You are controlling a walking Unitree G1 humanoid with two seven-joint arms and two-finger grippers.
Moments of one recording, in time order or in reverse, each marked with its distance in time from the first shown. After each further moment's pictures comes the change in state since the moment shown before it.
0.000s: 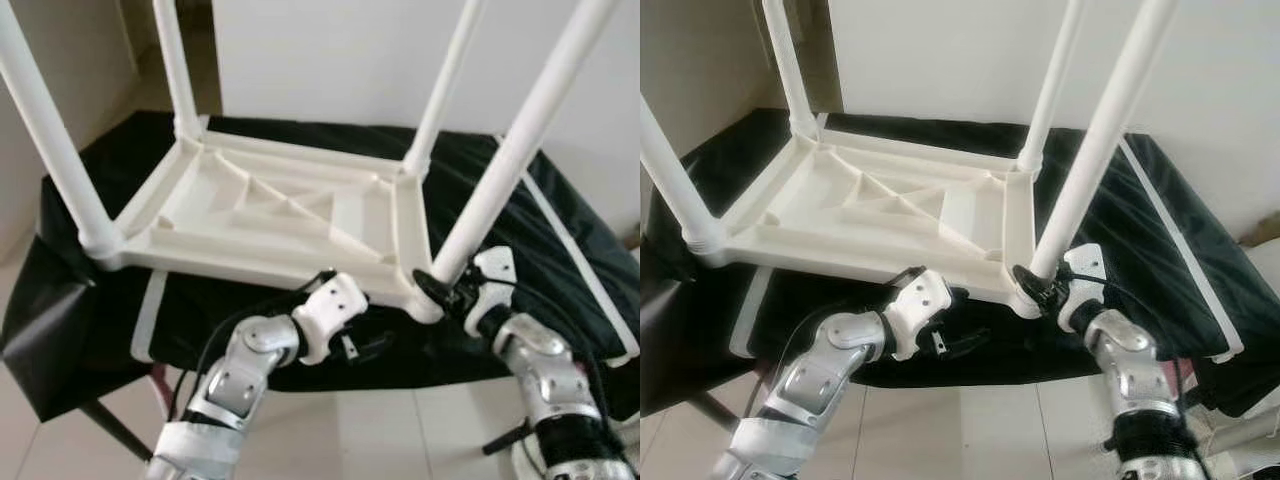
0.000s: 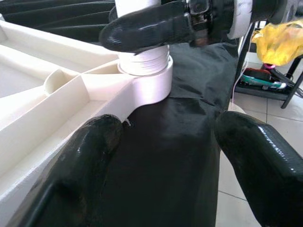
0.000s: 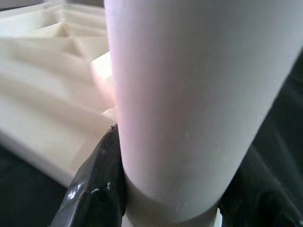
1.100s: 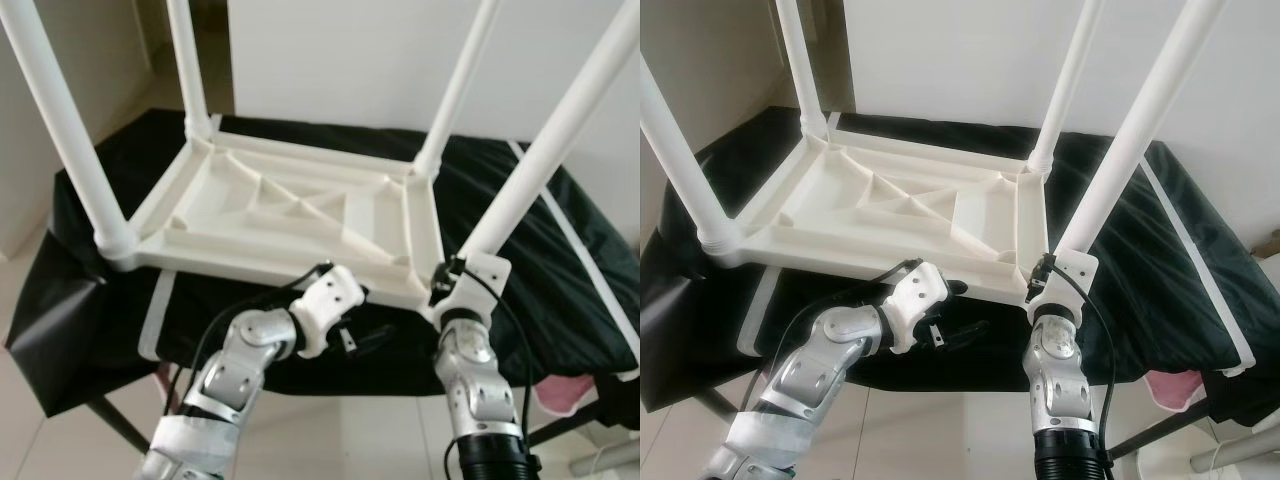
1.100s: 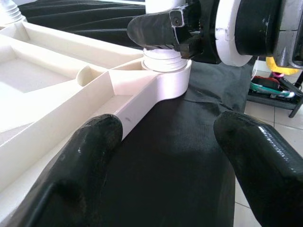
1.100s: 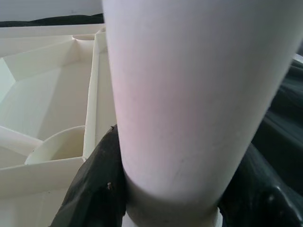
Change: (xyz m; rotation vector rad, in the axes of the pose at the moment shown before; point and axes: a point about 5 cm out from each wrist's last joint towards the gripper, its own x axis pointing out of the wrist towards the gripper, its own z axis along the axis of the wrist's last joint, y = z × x) left arm -0.002 0.007 0.005 -0.005 -0.026 0.007; right arm -0.002 0.030 0.003 0.192 0.007 -0.732
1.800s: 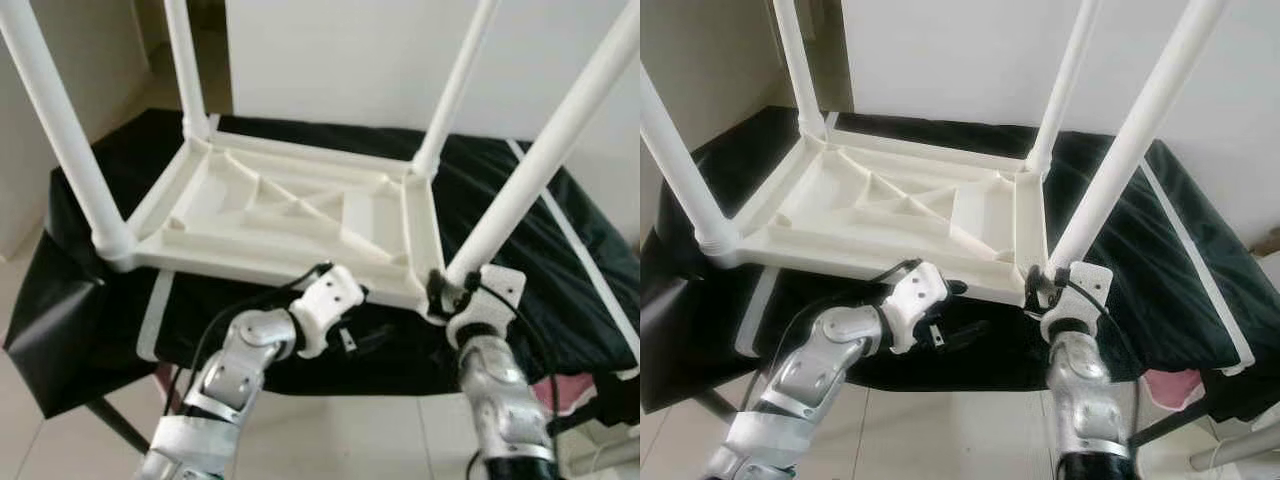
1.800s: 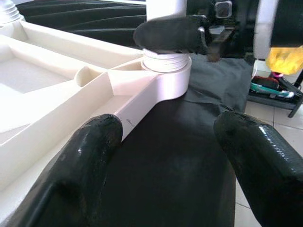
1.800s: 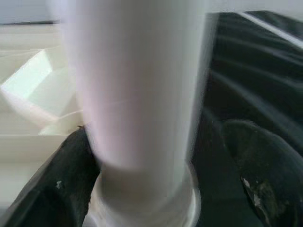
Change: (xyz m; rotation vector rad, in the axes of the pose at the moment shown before) left arm 0.000 0.000 0.000 -0.004 -0.001 0.001; right arm -0.002 -0.030 0.003 -0.053 -0.047 0.288
